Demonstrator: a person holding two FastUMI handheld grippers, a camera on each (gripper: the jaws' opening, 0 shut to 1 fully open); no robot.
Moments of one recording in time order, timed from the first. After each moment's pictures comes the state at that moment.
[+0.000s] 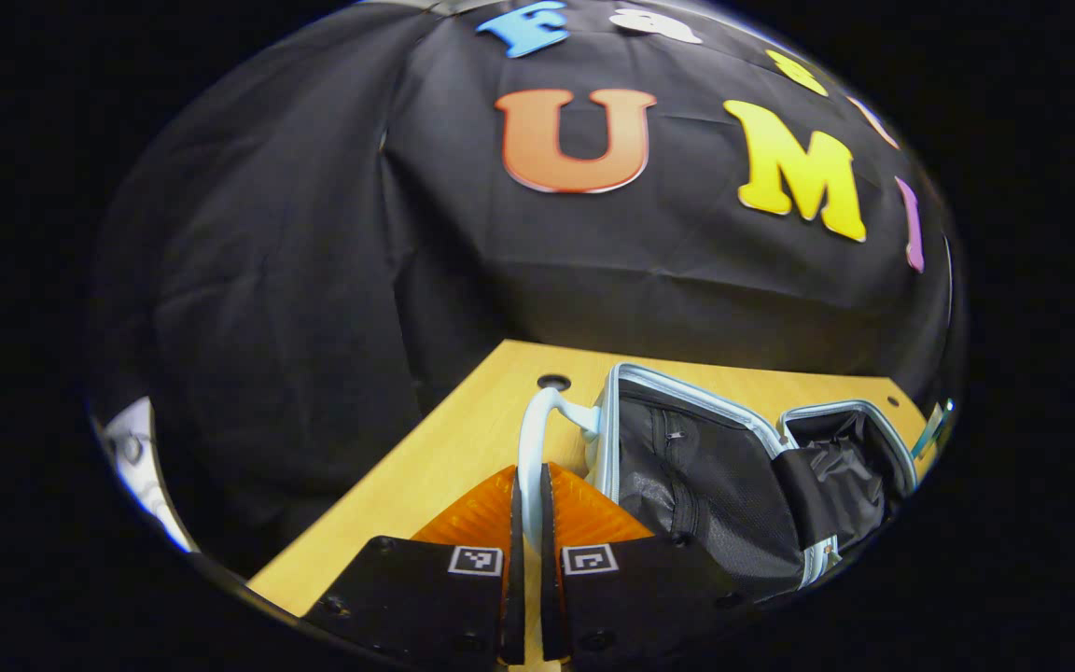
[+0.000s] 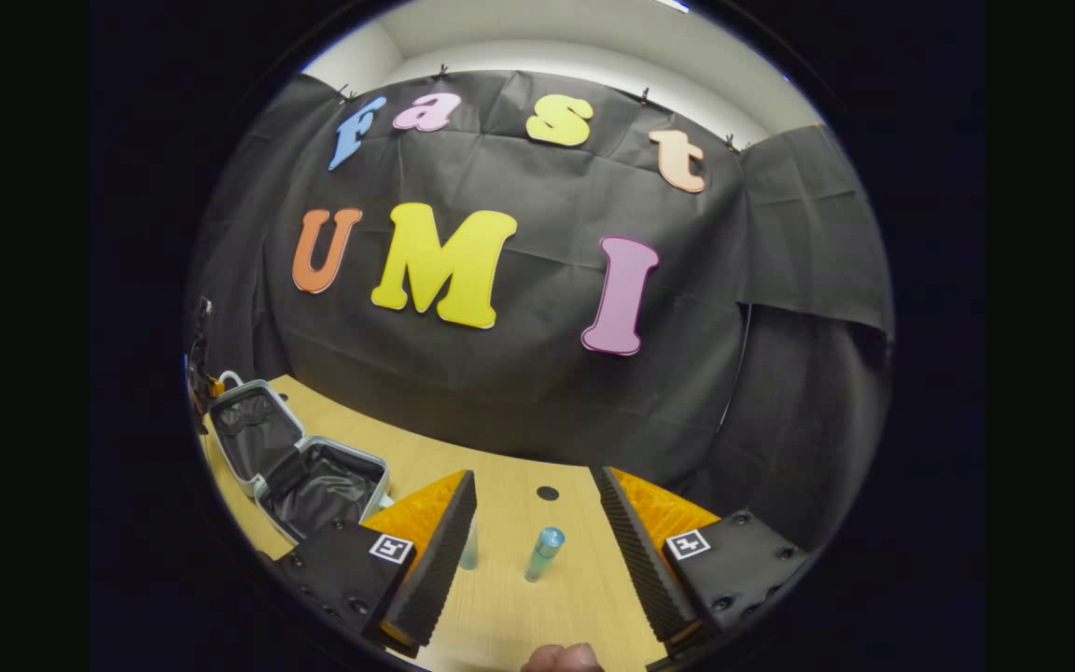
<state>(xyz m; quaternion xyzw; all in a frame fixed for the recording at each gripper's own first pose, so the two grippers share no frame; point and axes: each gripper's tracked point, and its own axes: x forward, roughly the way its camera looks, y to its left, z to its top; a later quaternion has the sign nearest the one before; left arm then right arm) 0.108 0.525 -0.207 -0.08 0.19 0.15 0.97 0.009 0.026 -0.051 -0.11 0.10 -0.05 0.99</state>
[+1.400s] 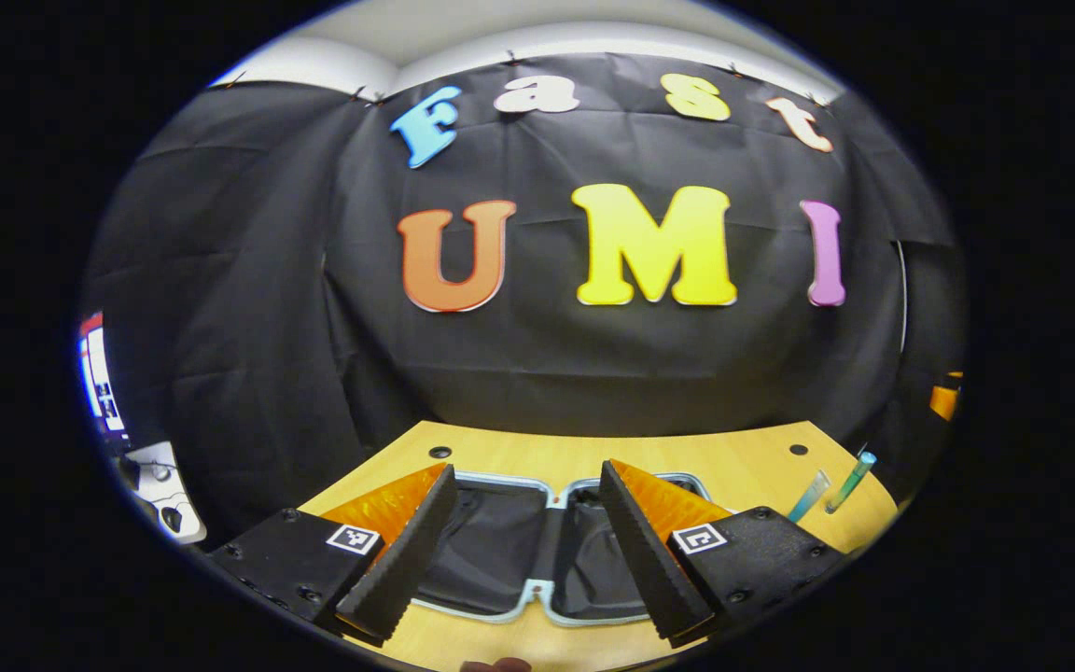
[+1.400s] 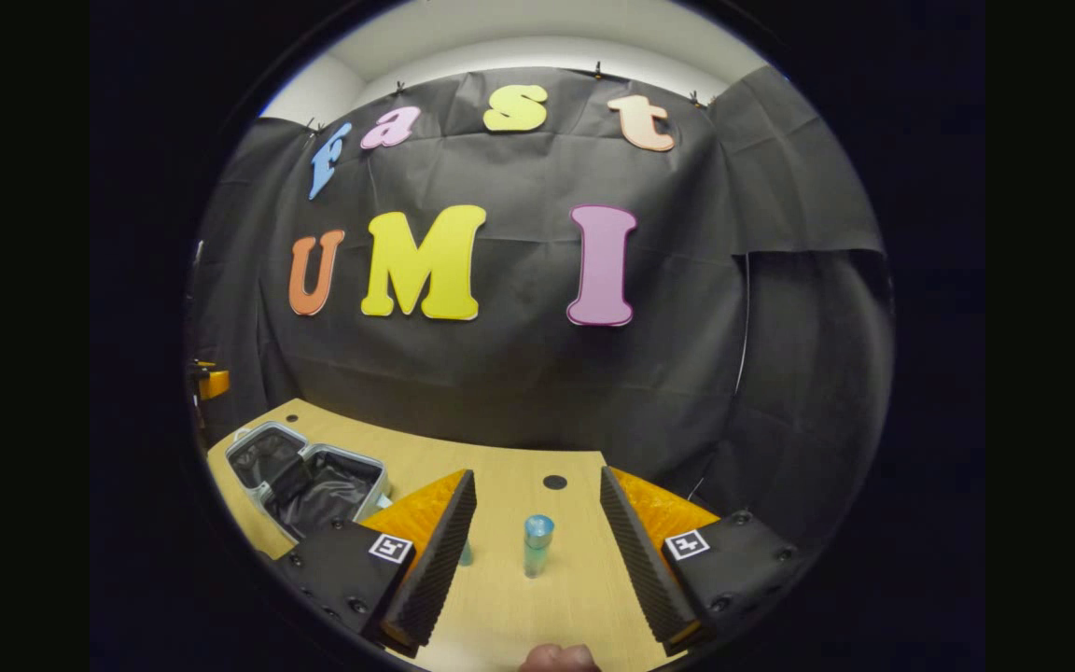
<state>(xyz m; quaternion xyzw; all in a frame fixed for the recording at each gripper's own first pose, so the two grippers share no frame) 0.048 0.218 -0.040 0.03 0.06 0.09 0.99 0.018 -0.052 -0.091 -0.02 0.11 -0.02 0.99</state>
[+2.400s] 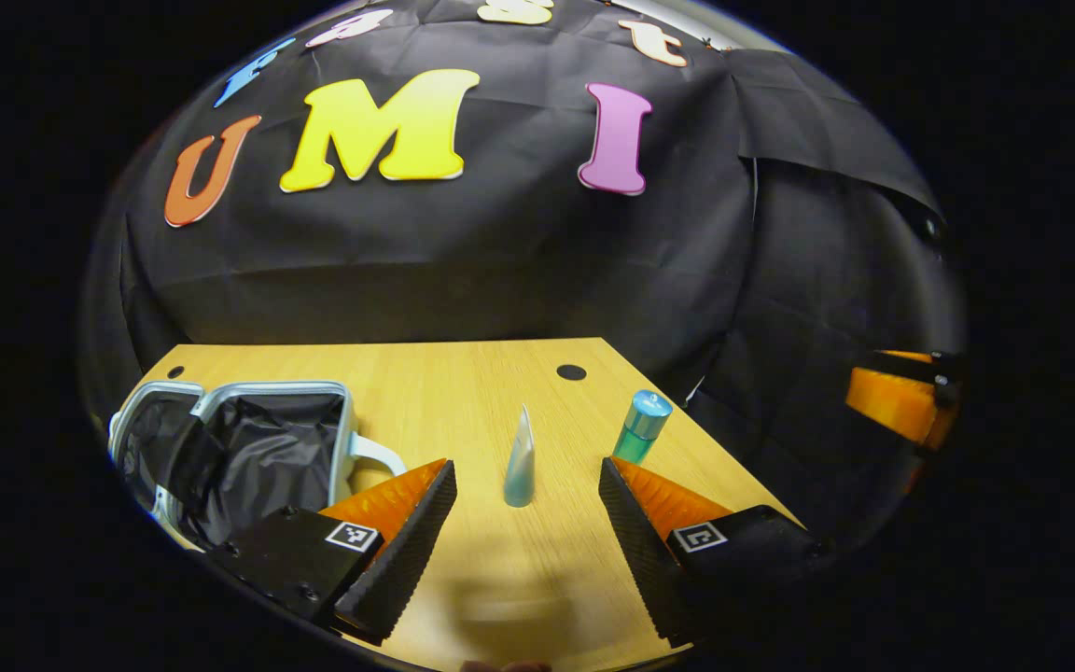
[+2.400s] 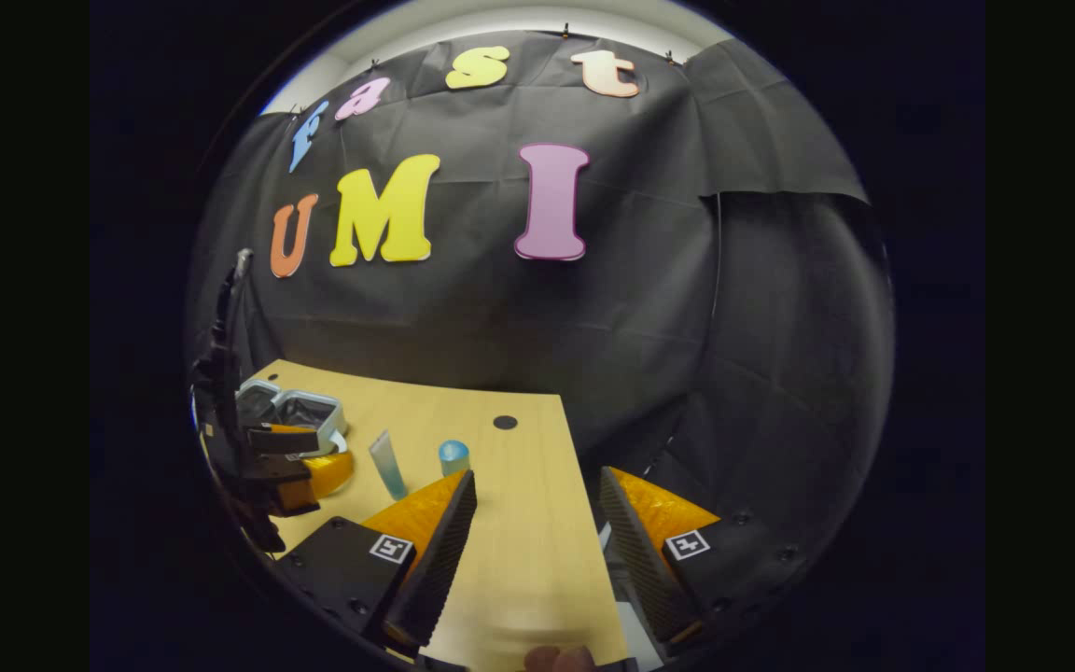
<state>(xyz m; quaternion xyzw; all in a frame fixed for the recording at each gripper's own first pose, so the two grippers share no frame) 0.119 -0.119 -0.200 0.00 0.20 -0.15 0.97 -0.013 -0.164 -0.155 -0.03 0.20 -0.05 0.98</state>
